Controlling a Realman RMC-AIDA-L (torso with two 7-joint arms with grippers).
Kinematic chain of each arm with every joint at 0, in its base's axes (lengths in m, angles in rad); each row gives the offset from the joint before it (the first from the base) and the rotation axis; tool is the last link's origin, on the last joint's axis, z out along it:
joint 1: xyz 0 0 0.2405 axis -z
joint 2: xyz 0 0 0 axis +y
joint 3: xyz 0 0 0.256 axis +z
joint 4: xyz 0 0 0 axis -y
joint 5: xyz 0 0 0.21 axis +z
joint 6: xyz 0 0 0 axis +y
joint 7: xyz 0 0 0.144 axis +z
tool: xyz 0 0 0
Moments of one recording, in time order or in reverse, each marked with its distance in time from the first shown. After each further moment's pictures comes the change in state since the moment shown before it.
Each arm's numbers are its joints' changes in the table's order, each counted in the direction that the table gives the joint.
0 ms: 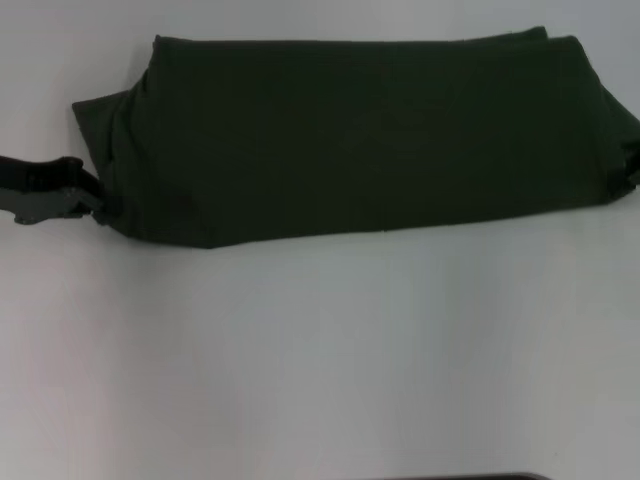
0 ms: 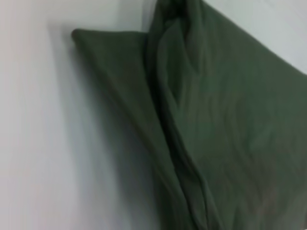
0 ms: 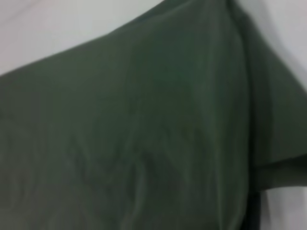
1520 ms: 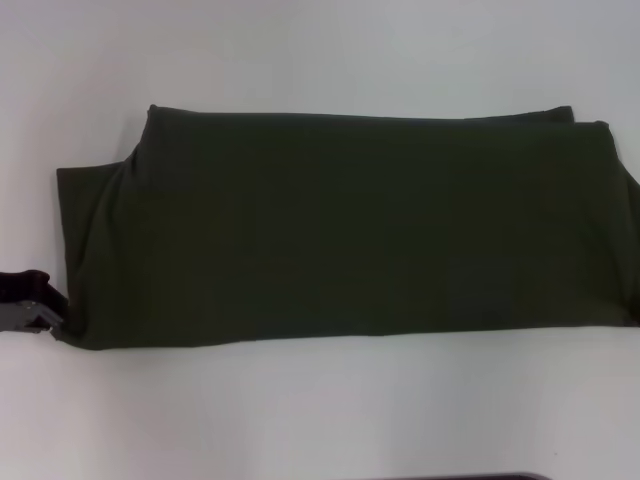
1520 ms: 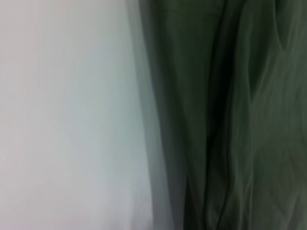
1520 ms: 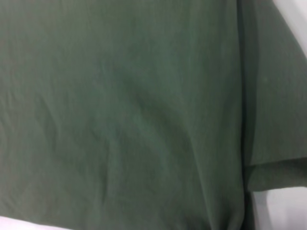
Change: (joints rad) left arm -0.075 -0.008 -0.008 -0.050 0.193 0.183 -0.018; right arm 0.085 0.013 -0.008 0.032 -0.122 -0.255 0.000
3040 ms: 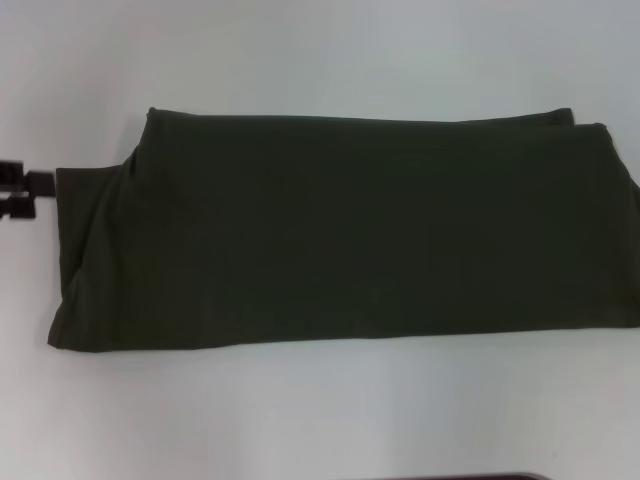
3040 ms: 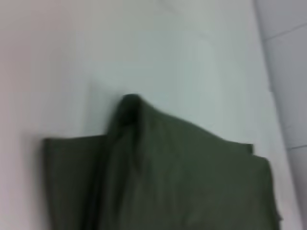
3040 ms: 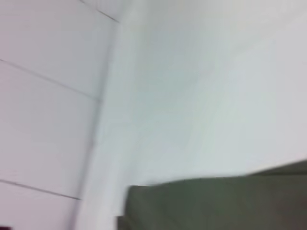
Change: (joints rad) left arm -0.016 0.048 -0.325 -0.129 -0.145 0.191 0.116; right arm 0.002 -0.083 0.382 -0.045 0.373 -0.146 -0.242
